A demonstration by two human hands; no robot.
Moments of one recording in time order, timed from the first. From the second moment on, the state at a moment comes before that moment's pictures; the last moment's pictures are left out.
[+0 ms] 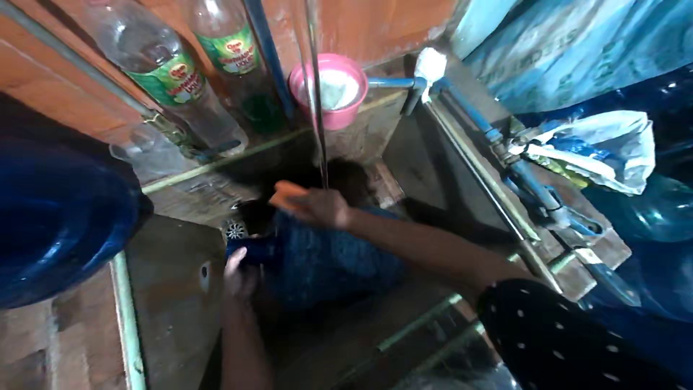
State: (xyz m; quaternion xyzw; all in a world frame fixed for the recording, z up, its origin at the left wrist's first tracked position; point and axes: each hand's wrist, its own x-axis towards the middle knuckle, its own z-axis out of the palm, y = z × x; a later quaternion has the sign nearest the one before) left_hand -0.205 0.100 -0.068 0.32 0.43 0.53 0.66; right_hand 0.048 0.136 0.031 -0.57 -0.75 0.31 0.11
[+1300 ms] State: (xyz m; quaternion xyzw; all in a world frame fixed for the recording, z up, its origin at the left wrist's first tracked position) left_hand -0.213 0.106 -0.071 0.28 0.44 0.57 0.63; right_hand 0.058 0.202 -0.005 -0.58 -0.73 0.36 0.04
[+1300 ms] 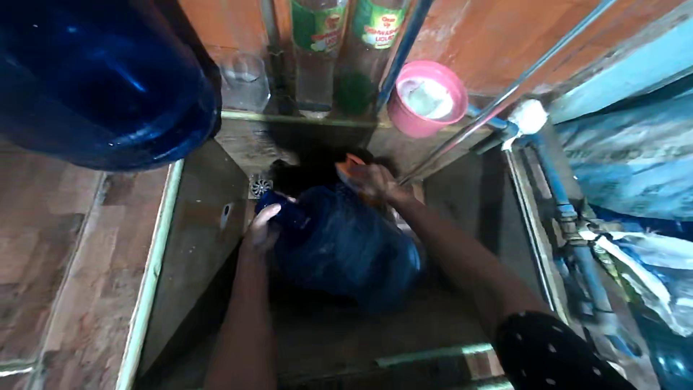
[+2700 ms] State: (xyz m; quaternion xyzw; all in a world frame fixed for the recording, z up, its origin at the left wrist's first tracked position) left_hand -0.288 0.072 -0.224 -0.14 0.86 0.34 0.35; right_hand 0.227 0.049 -0.120 -0.66 -0.17 0.73 0.10
